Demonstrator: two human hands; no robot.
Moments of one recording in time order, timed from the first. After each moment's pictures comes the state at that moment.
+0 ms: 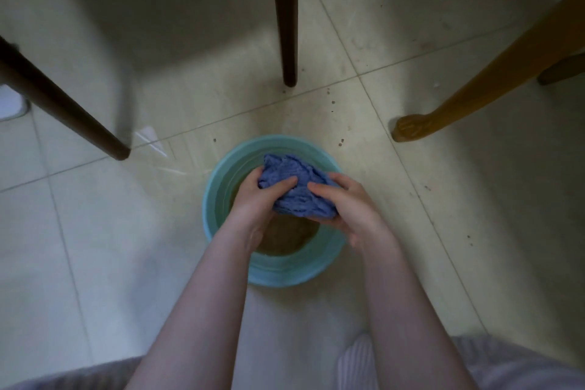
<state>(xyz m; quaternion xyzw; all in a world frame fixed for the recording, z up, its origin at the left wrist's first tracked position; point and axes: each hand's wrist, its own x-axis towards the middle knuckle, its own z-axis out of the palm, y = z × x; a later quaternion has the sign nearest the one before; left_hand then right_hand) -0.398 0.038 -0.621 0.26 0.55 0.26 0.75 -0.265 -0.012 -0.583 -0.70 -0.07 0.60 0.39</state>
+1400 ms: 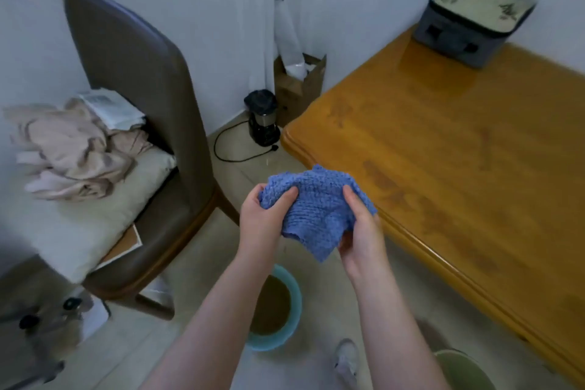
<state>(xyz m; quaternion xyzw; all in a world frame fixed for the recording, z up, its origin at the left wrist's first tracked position) -0.294 0.058 -0.016 0.49 0.44 0.26 0.70 -0.205 -0.038 -0.018 -0.51 0.11 0.36 0.77</state>
